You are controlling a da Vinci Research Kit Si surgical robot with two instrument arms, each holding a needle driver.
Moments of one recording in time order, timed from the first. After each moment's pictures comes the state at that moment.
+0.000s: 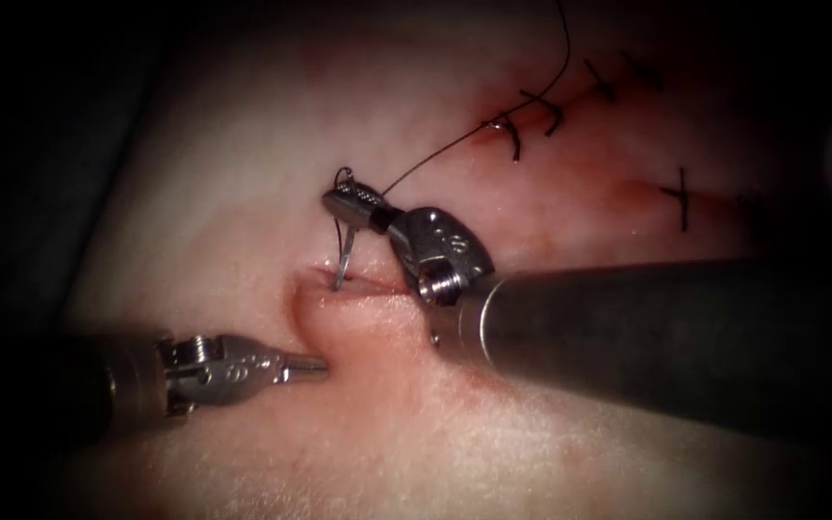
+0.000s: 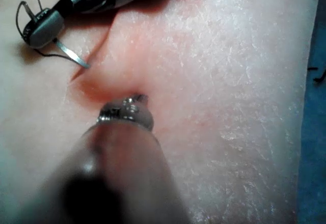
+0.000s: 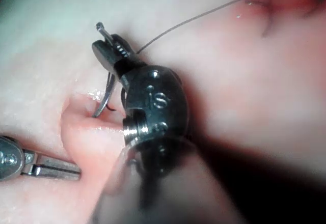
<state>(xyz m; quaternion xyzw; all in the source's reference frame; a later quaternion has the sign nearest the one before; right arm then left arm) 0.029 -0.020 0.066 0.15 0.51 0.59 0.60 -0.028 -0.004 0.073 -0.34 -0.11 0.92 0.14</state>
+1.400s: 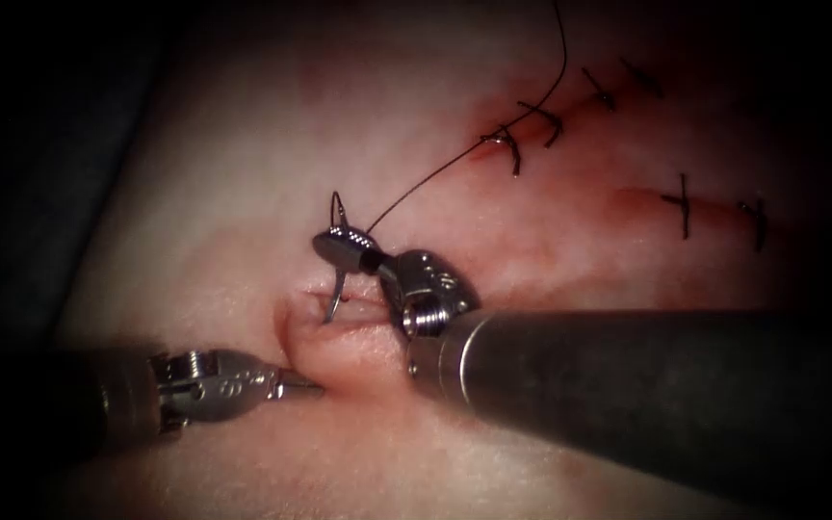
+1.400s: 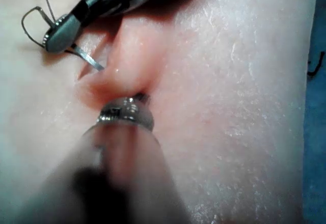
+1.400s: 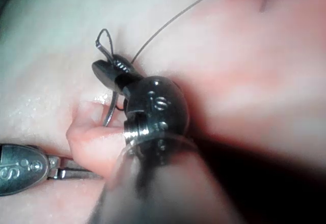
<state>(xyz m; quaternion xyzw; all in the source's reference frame) 0.031 -0.026 0.063 0.26 0.47 0.64 0.55 -0.028 -0.004 0.073 -0.34 -0.11 0.92 0.14</state>
